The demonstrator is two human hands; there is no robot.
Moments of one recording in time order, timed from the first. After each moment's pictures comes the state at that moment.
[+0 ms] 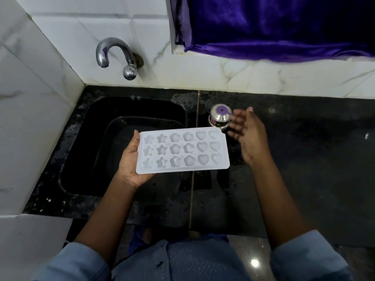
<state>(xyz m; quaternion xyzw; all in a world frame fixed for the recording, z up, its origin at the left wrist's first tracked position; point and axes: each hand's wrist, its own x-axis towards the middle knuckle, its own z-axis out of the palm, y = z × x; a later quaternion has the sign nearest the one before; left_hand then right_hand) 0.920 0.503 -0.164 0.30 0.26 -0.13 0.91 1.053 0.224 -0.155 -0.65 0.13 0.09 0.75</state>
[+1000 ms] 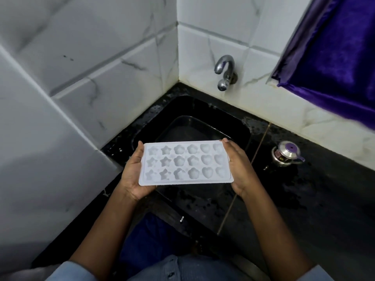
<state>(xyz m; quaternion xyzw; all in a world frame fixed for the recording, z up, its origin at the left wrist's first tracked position) 0.738 0.567 -0.142 0.22 0.30 0.11 0.92 0.933 0.379 -0.131 -0.66 -0.08 0.37 0.65</state>
